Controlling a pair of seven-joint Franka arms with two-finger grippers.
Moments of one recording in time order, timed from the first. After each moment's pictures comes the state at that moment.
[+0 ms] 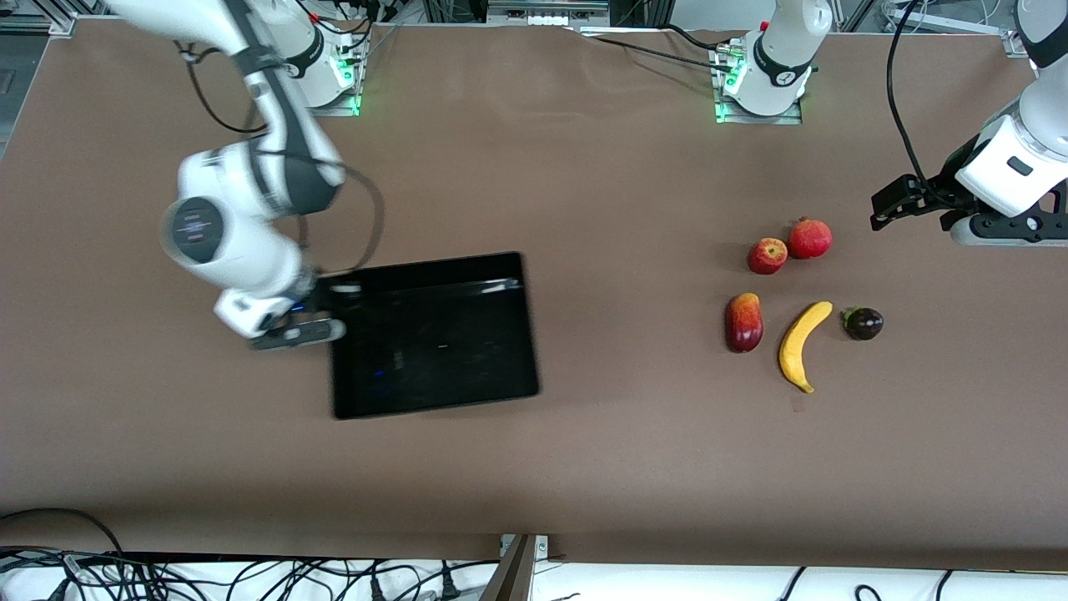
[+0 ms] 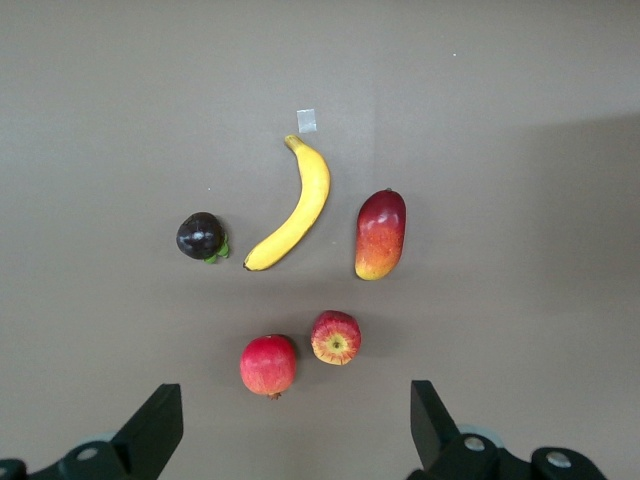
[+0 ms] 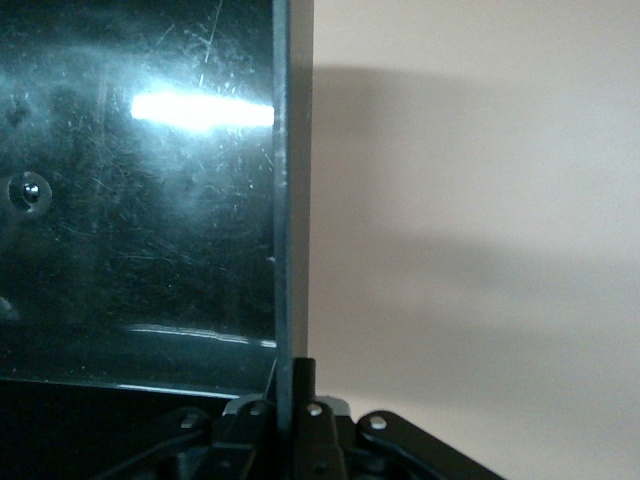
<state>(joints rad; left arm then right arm) 0.01 -0.03 -0.05 -1.74 -0.01 1.70 -0.05 0.40 0.39 -0.02 -1.76 0.13 2.12 0.20</state>
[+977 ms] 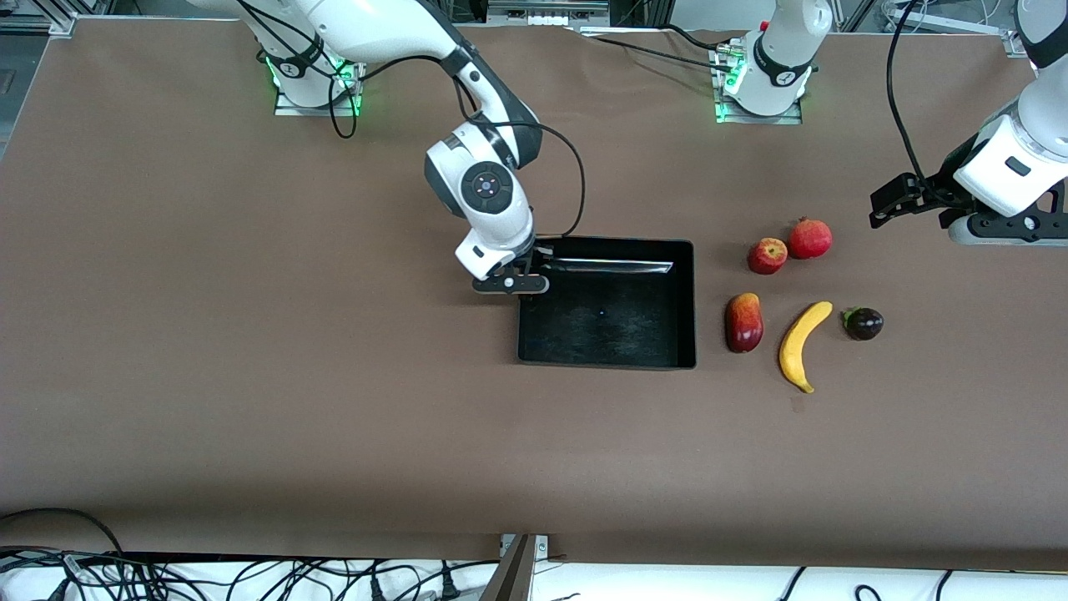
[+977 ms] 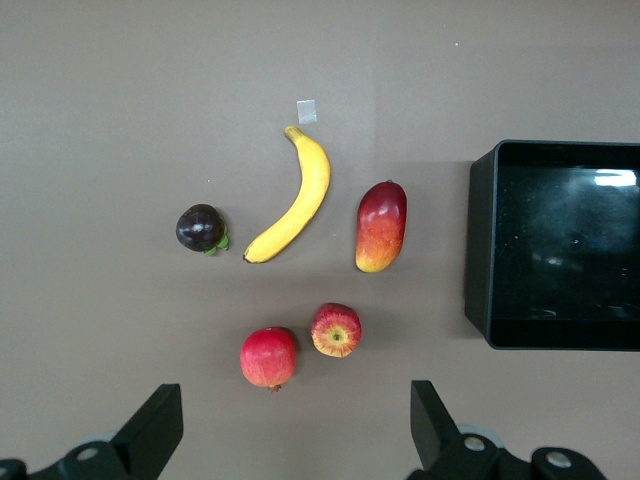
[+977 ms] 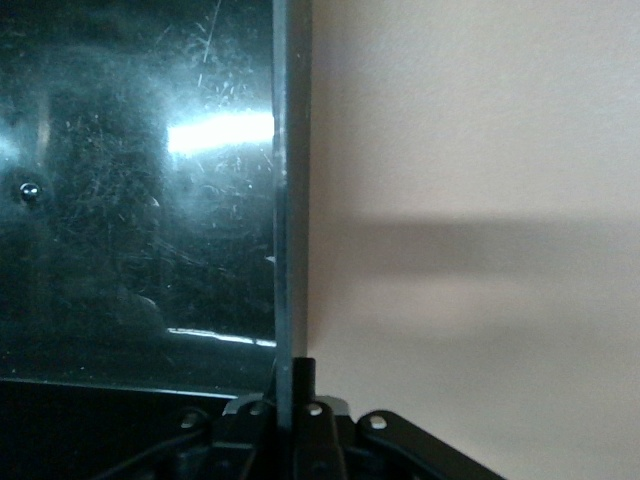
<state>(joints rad) 0.01 -0.03 -0.05 -1.74 -0.01 1.68 -0.05 0.80 0.69 -0.02 -1.59 0.17 2.30 0.68</state>
